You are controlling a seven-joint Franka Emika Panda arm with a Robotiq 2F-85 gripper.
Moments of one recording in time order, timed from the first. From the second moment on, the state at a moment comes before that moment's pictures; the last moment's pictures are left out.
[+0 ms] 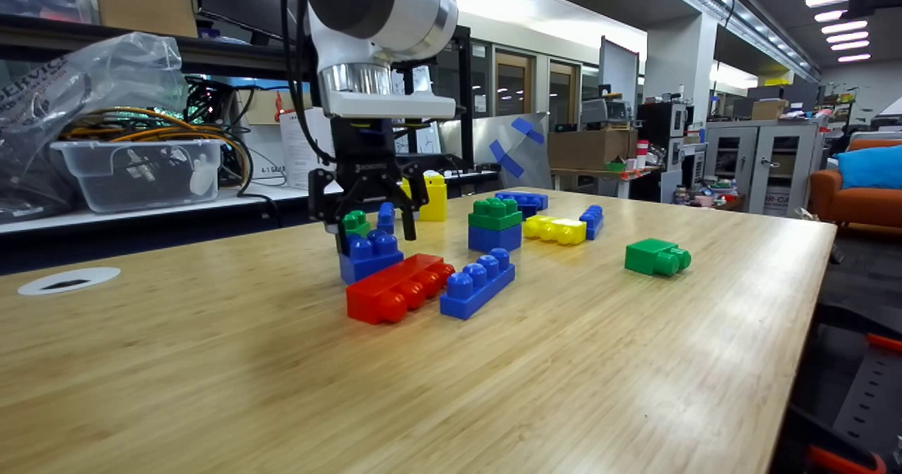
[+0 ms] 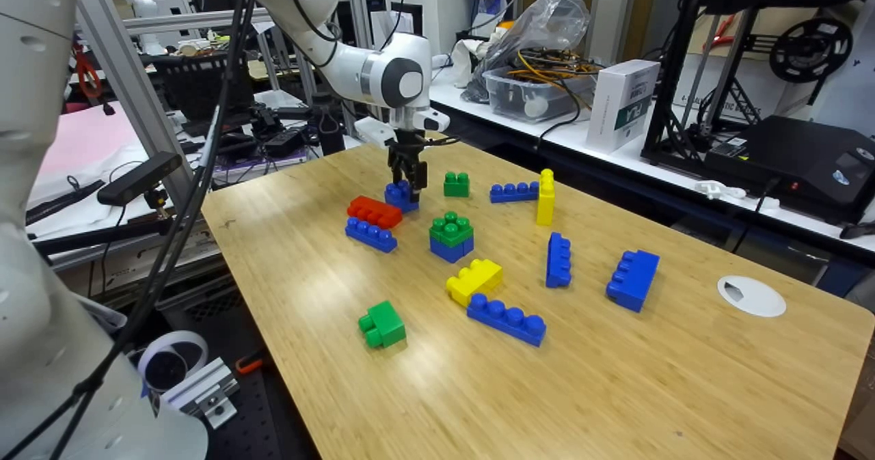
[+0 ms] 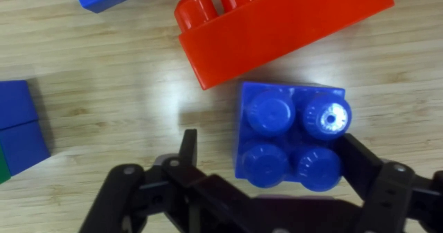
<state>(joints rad) 0.37 0.57 0.14 -1.79 -0.01 2.23 0.49</state>
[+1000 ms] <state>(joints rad) 0.40 0.59 0.14 -1.78 -0.02 2.23 0.51</state>
